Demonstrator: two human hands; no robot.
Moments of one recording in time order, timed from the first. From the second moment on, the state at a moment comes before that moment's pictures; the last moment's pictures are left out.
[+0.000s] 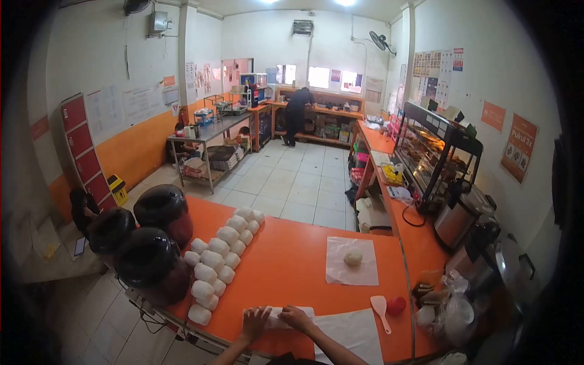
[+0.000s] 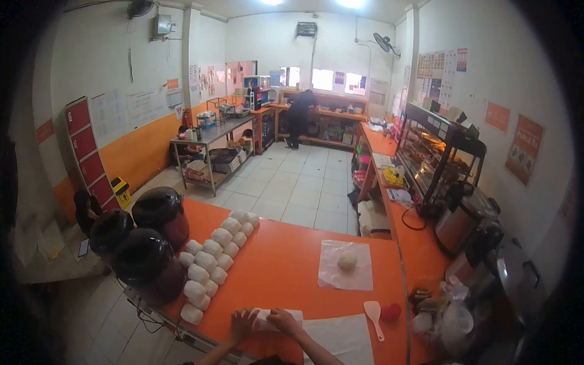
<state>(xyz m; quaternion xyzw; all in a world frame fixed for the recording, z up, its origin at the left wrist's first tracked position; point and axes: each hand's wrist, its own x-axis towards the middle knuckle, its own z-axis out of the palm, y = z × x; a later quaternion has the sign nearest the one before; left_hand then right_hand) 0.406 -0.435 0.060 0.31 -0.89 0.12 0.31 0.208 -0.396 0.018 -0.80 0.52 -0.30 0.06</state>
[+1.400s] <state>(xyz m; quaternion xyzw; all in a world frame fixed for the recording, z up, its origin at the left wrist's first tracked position) 0.442 -0.434 -0.002 0.28 -0.93 -0.11 0.19 0.211 -0.337 -0.025 -0.77 0.57 -0.29 0.05</state>
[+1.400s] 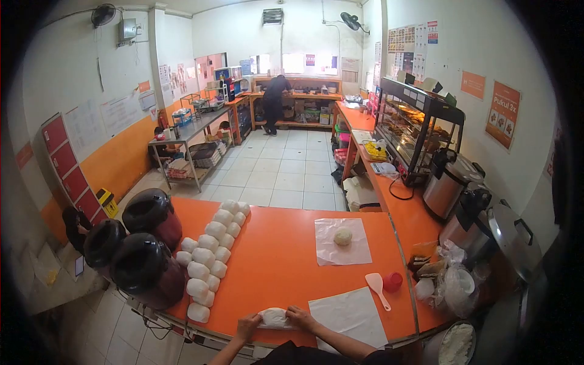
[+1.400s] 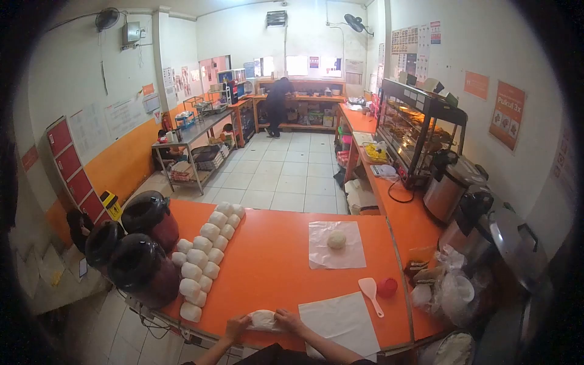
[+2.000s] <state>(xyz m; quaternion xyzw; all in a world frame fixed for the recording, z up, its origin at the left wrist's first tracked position) 0.465 -0.437 0.029 0.17 -0.93 -0.28 0.15 0.226 -0.288 0.011 -0.74 0.57 -0.34 0.11</state>
